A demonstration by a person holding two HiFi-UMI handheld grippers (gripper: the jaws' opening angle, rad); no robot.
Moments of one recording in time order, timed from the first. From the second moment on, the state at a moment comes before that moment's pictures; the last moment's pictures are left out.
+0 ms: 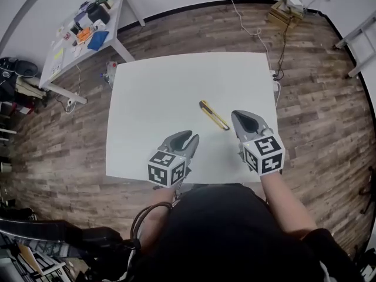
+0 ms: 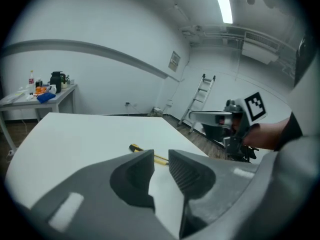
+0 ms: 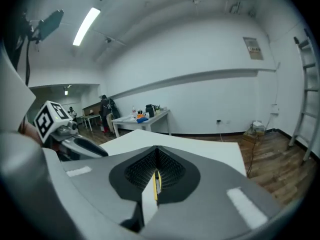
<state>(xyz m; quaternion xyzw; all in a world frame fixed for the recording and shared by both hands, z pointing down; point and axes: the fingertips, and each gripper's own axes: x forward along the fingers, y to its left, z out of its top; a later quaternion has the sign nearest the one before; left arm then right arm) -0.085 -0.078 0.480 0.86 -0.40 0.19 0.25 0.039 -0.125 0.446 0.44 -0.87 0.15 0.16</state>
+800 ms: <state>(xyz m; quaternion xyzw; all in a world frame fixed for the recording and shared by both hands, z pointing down) -0.062 -0.085 0.453 0.87 -0.40 0.18 0.22 0.051 -0.103 0.431 0.44 -0.87 0.14 0.17</state>
